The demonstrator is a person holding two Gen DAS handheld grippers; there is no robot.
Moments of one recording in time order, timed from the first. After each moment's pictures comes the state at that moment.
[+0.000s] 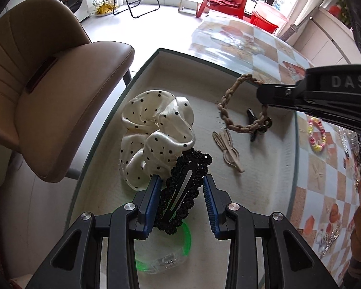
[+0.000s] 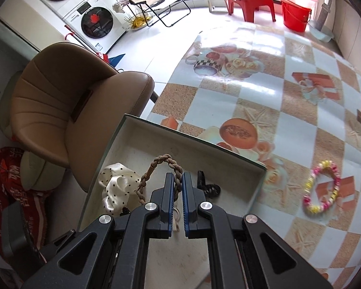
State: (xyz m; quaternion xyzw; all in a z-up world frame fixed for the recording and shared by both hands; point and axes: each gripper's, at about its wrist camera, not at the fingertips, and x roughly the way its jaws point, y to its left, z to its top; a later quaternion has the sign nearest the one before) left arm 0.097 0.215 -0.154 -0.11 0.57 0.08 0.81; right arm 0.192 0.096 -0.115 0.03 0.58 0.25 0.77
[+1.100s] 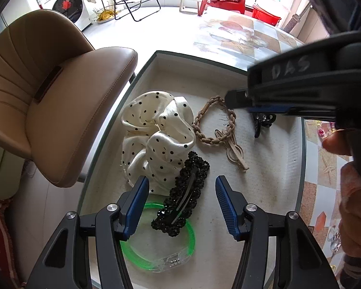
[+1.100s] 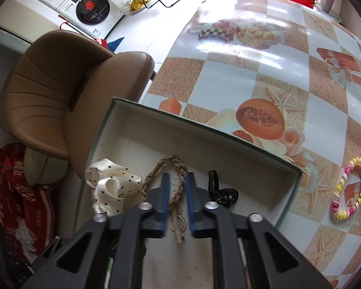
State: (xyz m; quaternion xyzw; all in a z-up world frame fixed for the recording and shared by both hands) left arm 0.096 0.198 -0.146 -0.06 0.58 0.10 0.81; right arm 0.210 0.113 -0.149 0.04 0.62 0.26 0.74
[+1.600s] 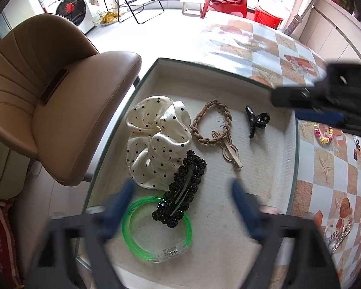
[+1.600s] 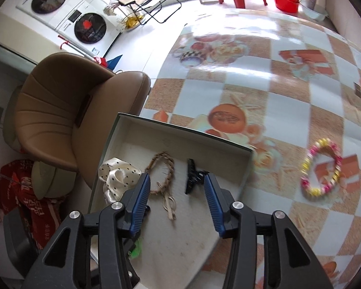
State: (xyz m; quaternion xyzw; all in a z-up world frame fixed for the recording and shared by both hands) left arm 0.089 0.185 -0.130 -0.05 0.57 0.11 0.81; right arm 0.188 0.058 -0.112 0.07 0.60 0.24 0.76
